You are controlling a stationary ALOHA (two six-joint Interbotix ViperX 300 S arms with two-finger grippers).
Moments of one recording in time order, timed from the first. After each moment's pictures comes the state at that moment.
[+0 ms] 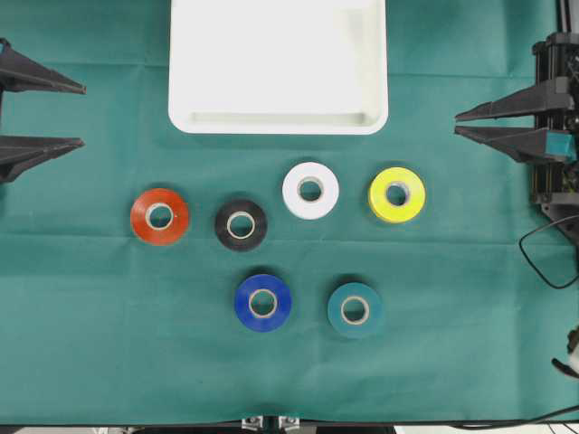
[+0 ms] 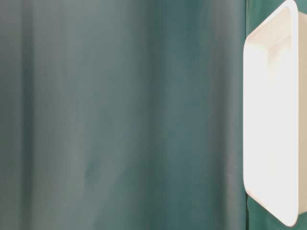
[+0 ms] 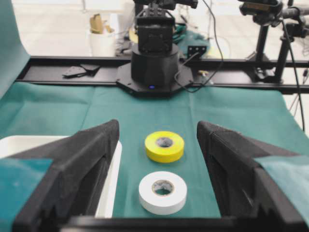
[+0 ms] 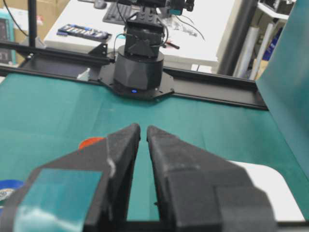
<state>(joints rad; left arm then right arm) 0.00 -0.97 1.18 0.00 -0.29 0.00 0.00 -0.97 1.19 0.00 -0.29 0.00</state>
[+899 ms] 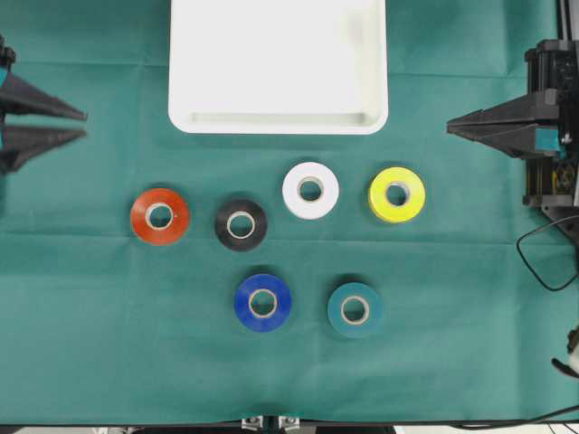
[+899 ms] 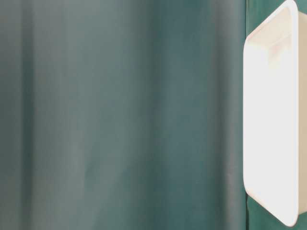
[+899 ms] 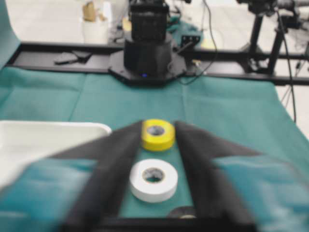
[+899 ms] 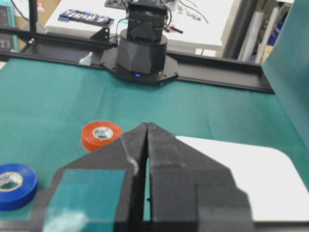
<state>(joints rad) -0.02 -0.95 1.20 -0.03 -0.29 -0.01 0.00 -0.94 1.21 0.00 -0.30 0.02</state>
